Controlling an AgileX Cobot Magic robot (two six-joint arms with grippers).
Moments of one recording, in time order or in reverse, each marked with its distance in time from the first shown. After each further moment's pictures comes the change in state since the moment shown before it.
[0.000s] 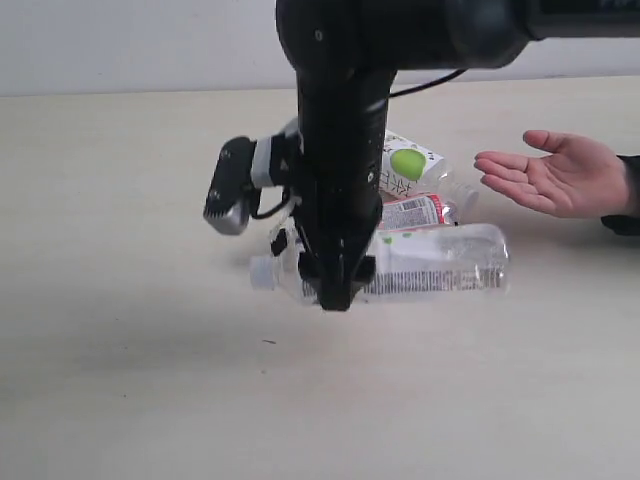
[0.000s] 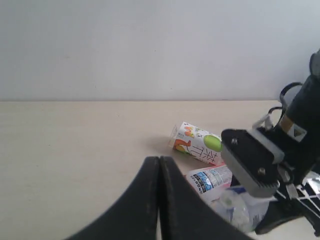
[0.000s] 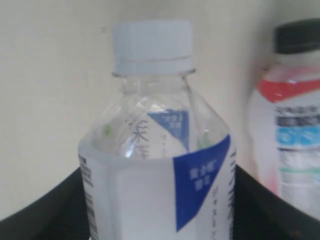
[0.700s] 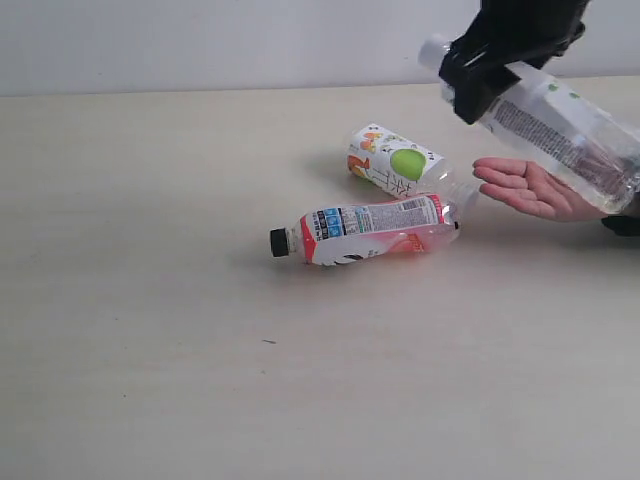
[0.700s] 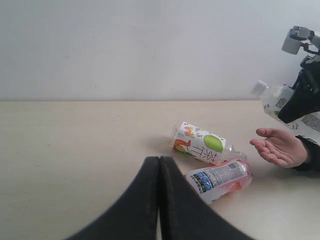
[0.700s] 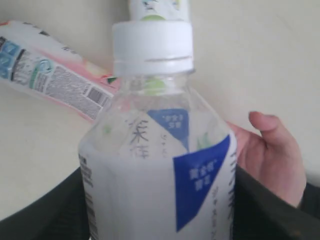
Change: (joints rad) left arm 0.000 0.000 0.000 0.000 0.000 0.000; right arm -0.444 -0.177 -0.094 -0.047 0.007 0.412
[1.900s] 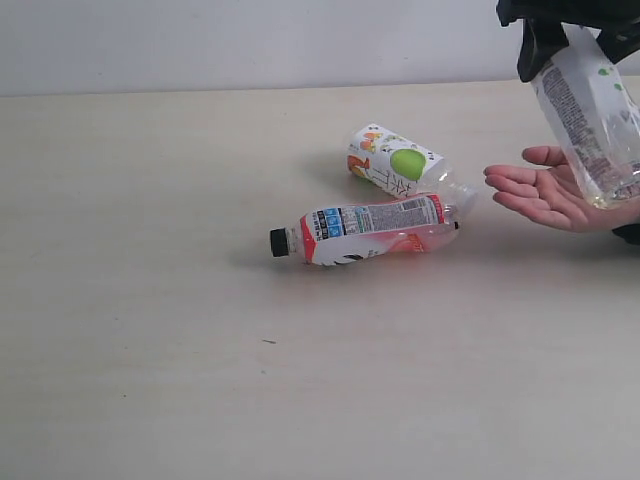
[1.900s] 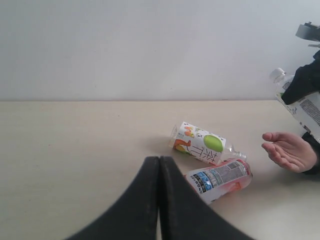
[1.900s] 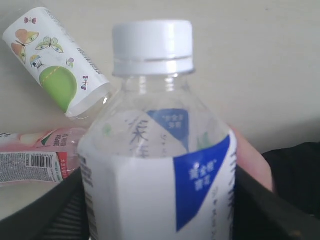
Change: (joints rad) left arm 0.000 0.000 0.000 0.000 0.000 0.000; right arm -0.176 0.000 0.000 0.010 -0.080 0.365
